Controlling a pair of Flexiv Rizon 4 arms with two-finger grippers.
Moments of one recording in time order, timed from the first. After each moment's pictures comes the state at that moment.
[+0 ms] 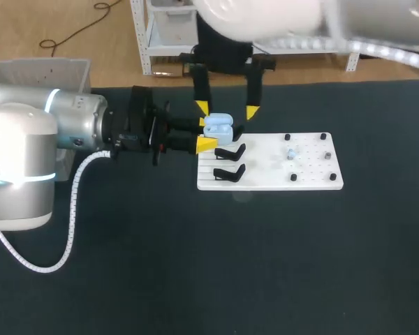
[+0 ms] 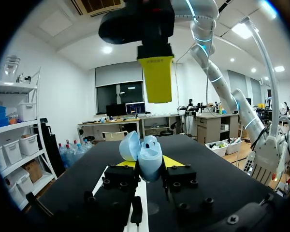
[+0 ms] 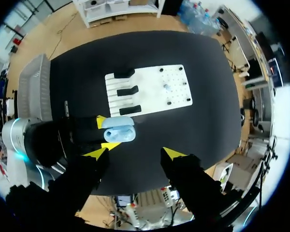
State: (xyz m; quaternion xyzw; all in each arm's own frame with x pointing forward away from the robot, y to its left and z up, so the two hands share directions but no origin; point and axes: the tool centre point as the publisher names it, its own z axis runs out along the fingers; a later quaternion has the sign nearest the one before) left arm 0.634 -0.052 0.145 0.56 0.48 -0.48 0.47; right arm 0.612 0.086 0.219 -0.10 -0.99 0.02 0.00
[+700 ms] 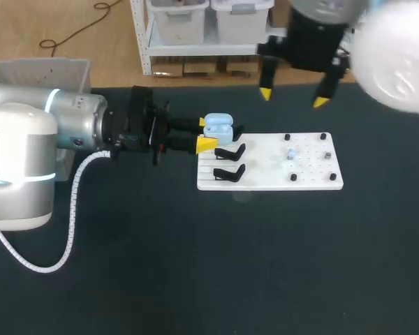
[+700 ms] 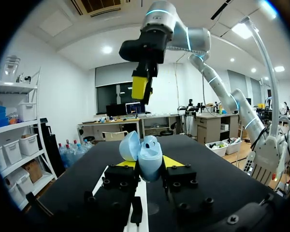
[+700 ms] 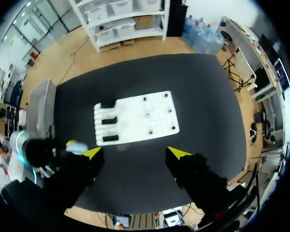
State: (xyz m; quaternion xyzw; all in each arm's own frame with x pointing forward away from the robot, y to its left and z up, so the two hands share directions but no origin) left arm 0.634 -0.052 0.145 0.56 0.48 -0.48 0.47; right arm 0.638 -0.021 0.223 -0.11 -0.99 -0.04 -0.12
